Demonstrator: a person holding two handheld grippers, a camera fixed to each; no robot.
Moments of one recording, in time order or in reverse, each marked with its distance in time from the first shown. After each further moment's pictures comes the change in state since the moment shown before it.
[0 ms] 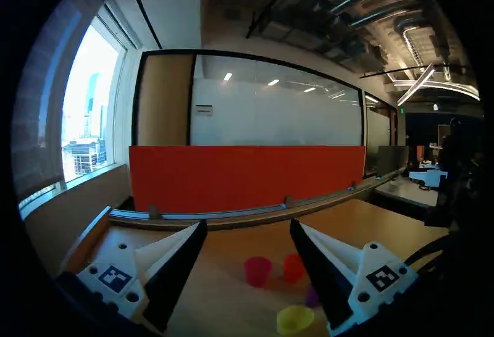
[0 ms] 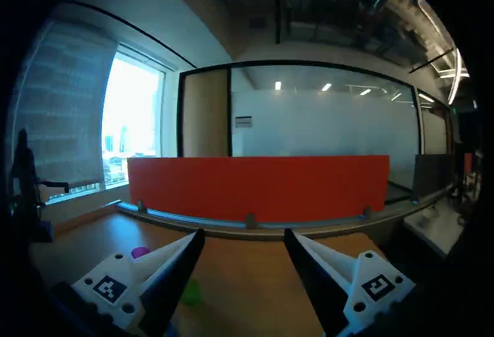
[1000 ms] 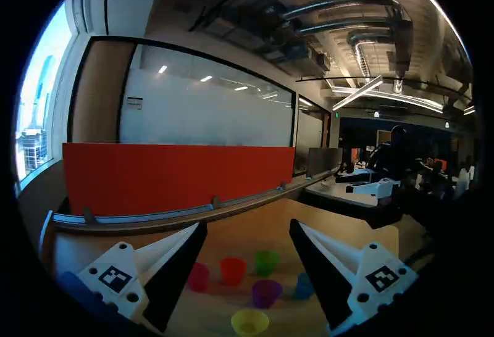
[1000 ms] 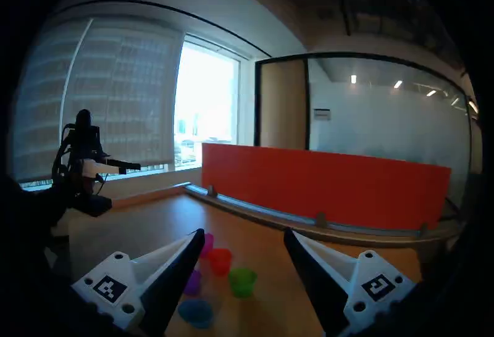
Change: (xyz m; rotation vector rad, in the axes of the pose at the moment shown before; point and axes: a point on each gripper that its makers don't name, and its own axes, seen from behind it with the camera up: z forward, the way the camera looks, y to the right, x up) left arm 0.014 0.071 0.004 -0.424 -0.022 -0.022; right arm -0.008 -0.087 -0.006 0.424 -0.074 -0.087
